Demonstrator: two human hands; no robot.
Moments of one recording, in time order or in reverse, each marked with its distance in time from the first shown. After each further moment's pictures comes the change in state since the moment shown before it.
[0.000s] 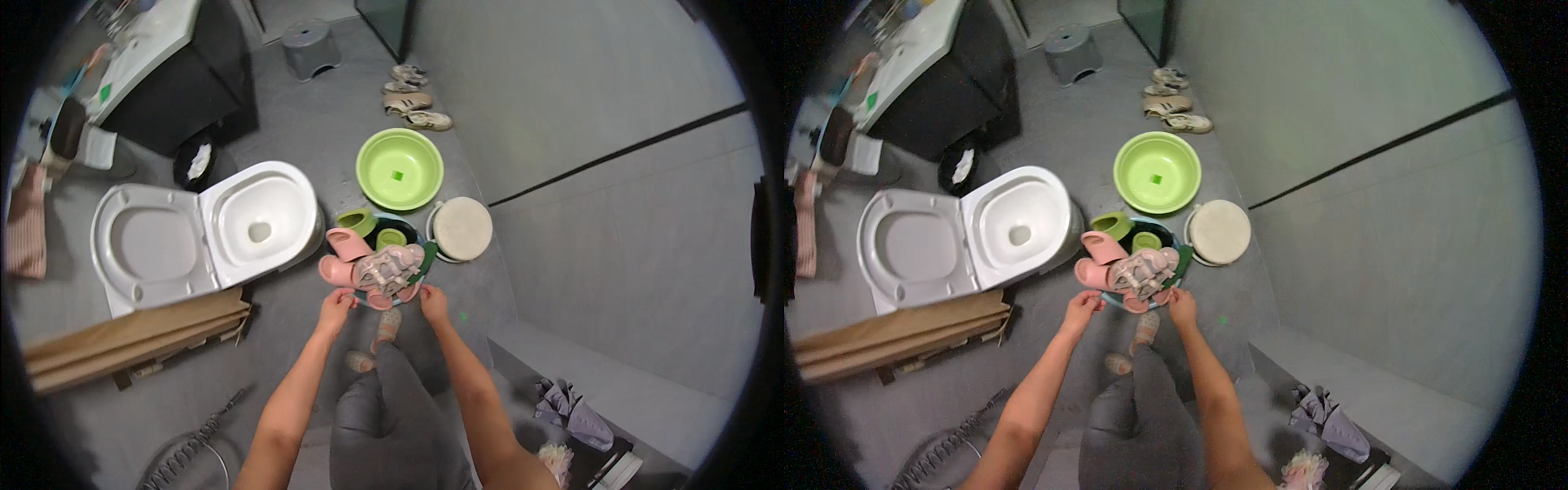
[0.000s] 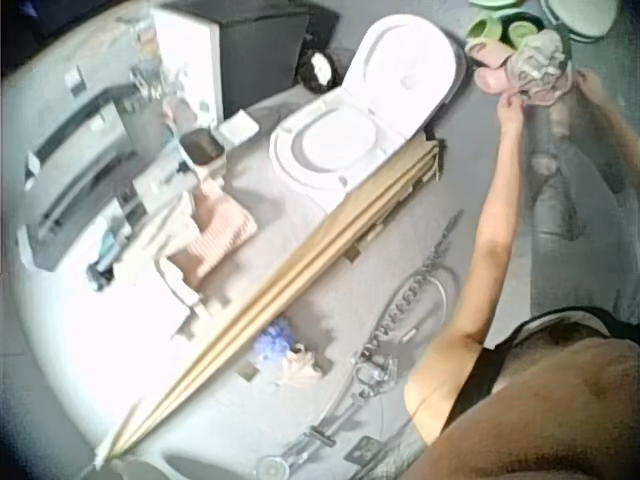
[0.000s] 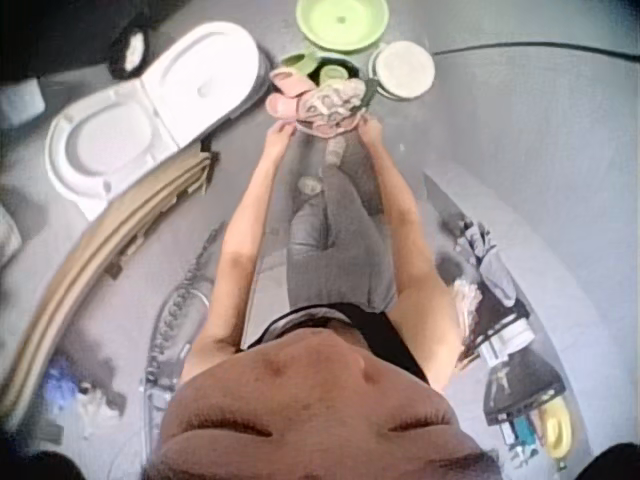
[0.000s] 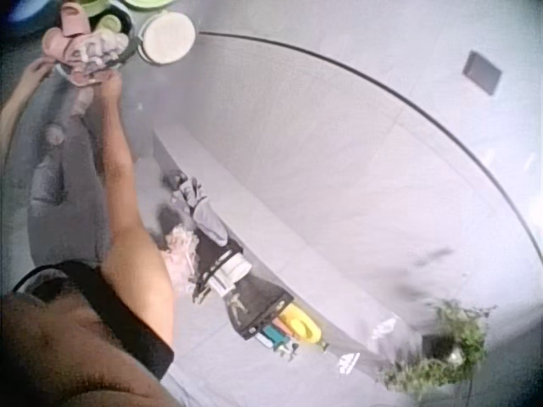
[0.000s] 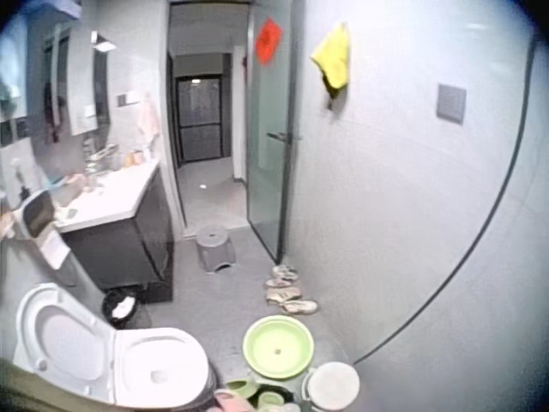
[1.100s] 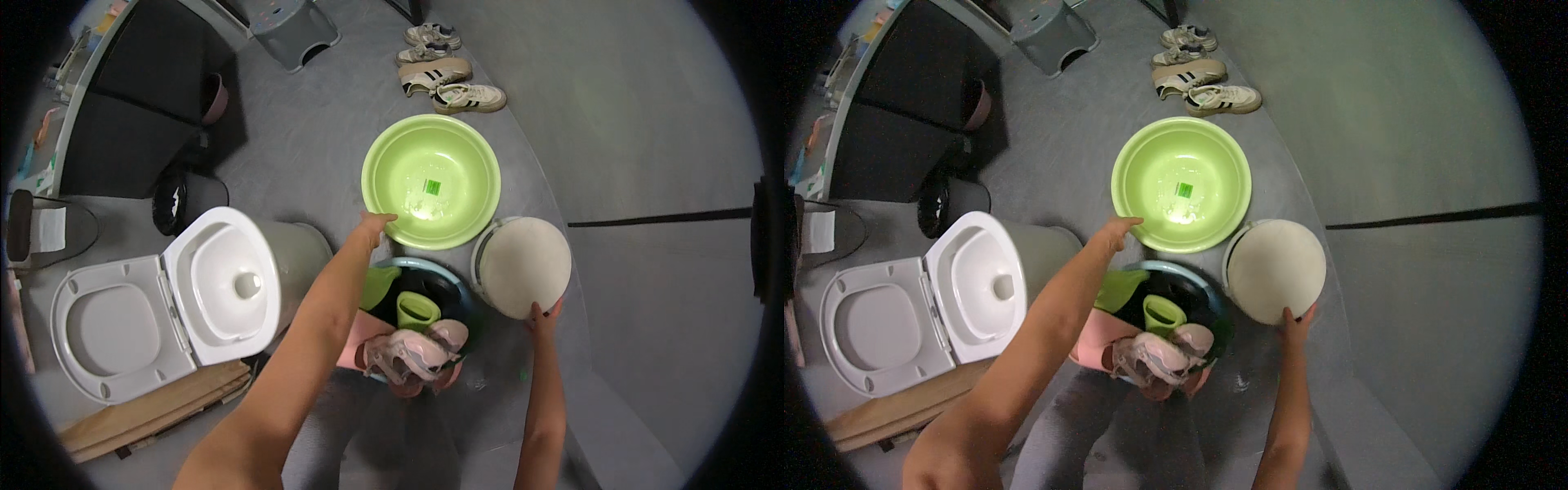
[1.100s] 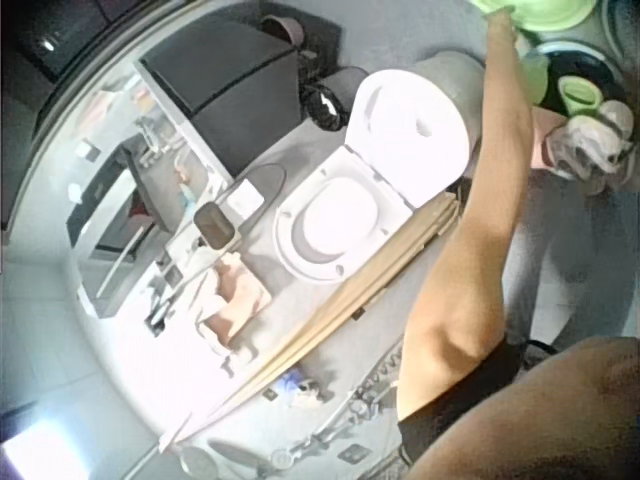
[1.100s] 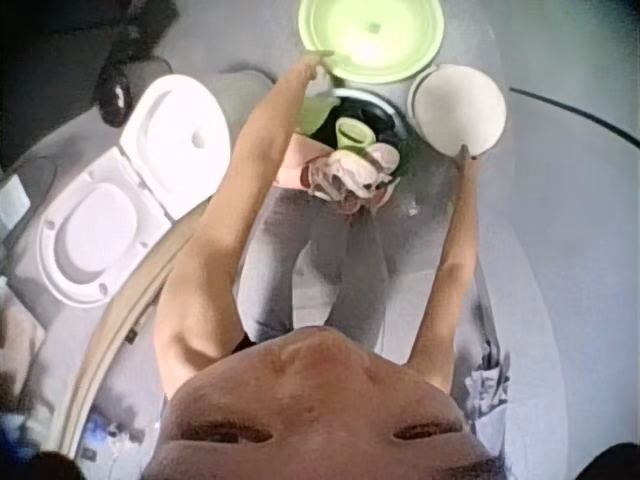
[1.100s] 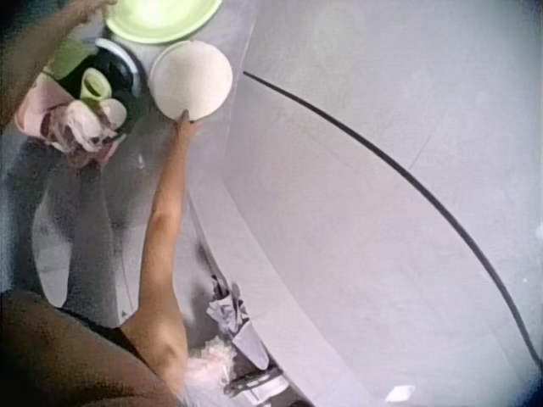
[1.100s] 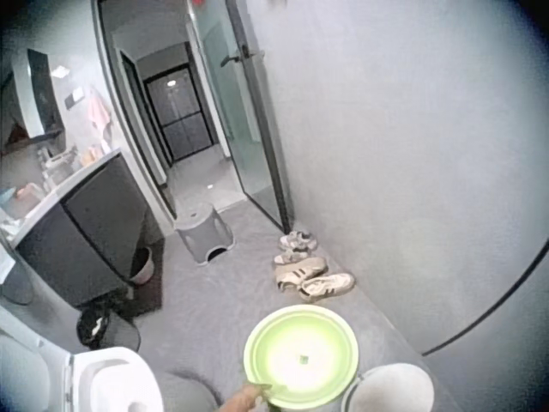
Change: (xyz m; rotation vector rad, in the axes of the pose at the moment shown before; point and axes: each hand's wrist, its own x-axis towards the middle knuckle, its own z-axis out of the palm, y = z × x) left_hand 0.506 -0.048 0.060 0.256 0.211 -0.354; right_hand 0.198 0.253 0.047 0.888 0.261 0.561
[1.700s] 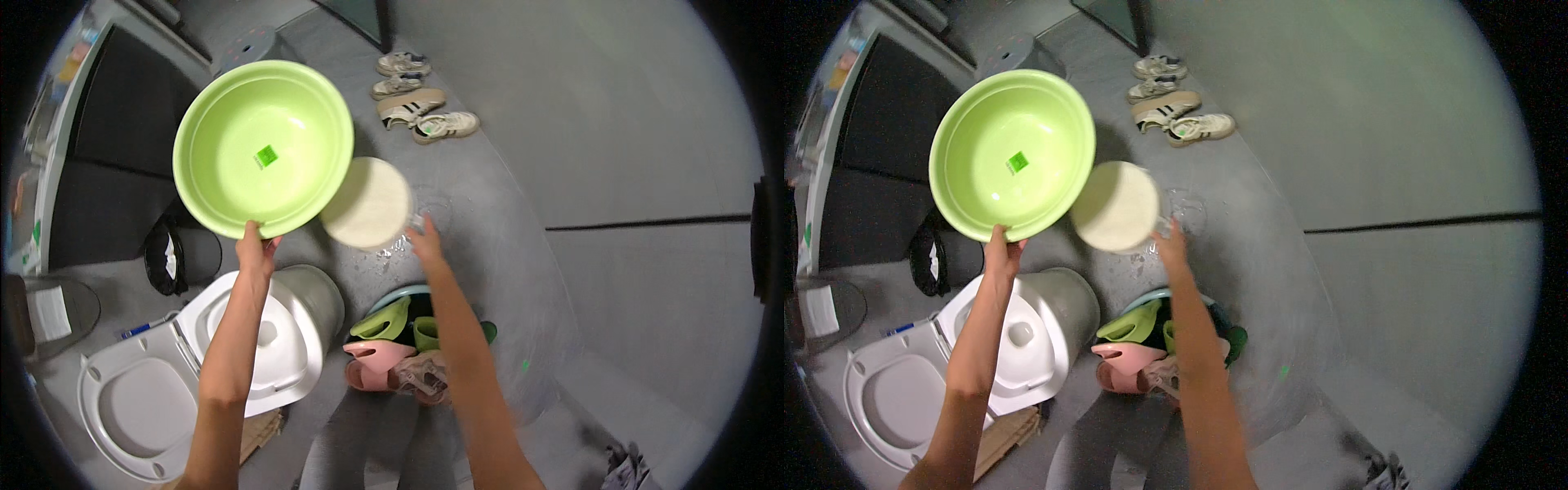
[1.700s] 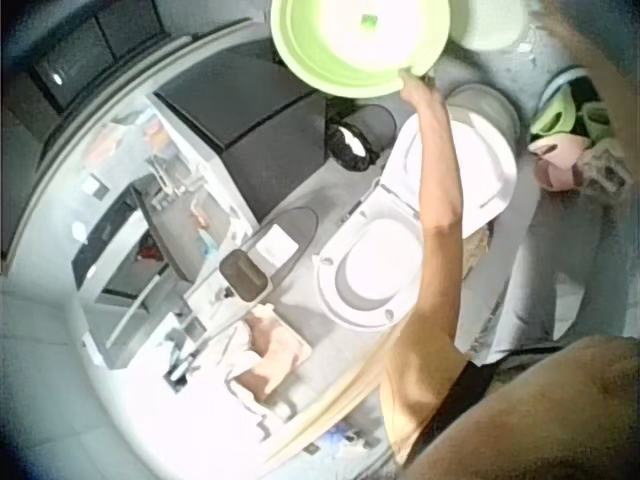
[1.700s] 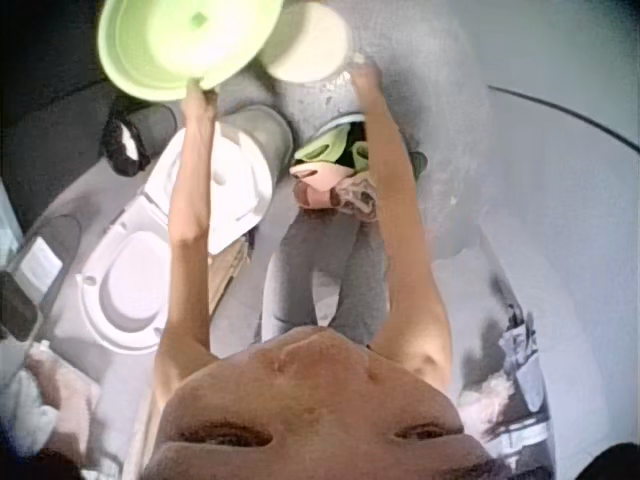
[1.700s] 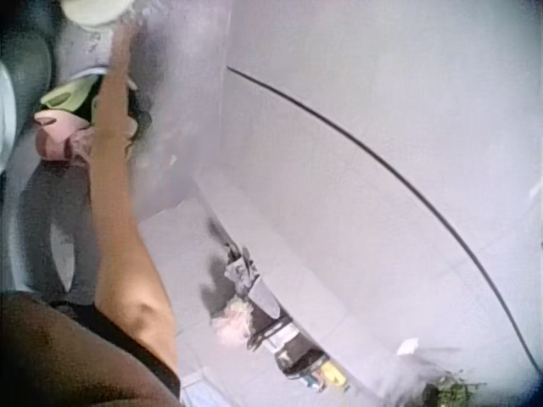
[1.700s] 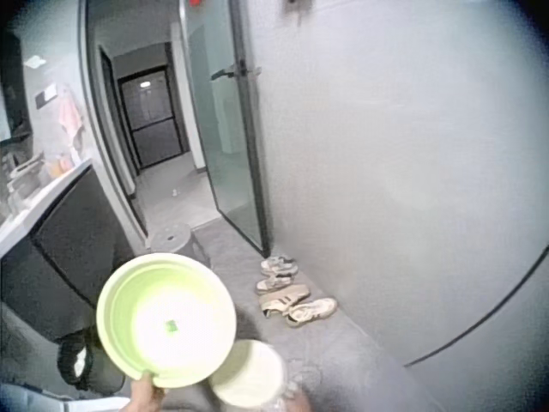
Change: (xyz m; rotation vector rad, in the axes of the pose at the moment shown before) left_hand -0.089 0.145 -0.200 -0.703 0.058 0.439; right_hand 0.051 -0.088 0.323 -0.251 -0.261 -0.007
